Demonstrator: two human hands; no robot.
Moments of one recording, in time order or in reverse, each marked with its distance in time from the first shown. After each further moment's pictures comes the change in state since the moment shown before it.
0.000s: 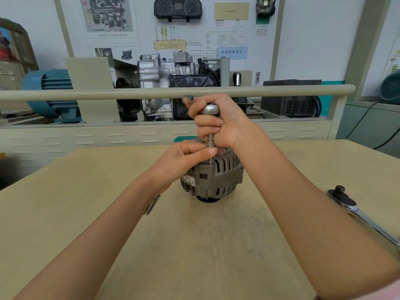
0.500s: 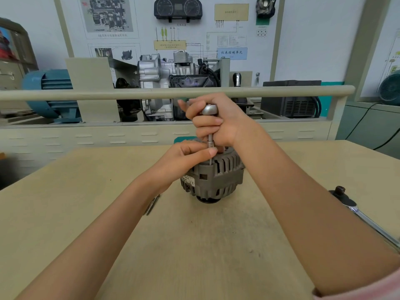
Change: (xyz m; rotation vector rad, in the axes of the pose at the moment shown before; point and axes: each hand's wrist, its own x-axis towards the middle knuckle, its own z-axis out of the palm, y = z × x) left_hand 0.003 -0.004 -0.002 0.012 -0.014 0.011; right_hand 0.006 -0.004 -0.002 -0.097 -0.053 0.060
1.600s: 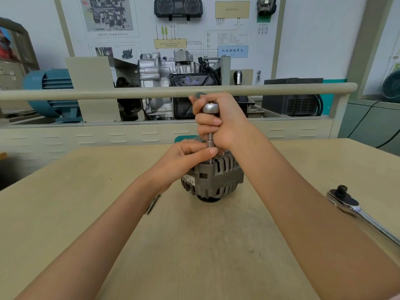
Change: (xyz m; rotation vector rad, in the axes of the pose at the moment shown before) left_hand -0.001 0.000 0.001 0.033 -0.005 0.031; right_hand -0.006 0.010 0.008 0.089 0.186 -0.201
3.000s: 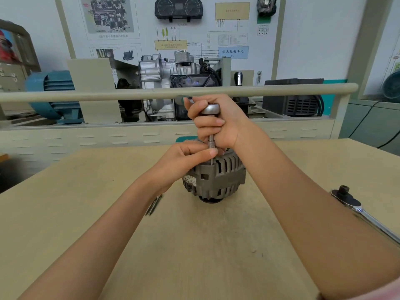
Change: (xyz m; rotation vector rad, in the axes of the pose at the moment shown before) left_hand -0.001 0.002 -0.001 -0.034 0.029 -0.021; right_hand 0.007 -0.005 -0.006 0.023 -0.236 0.212
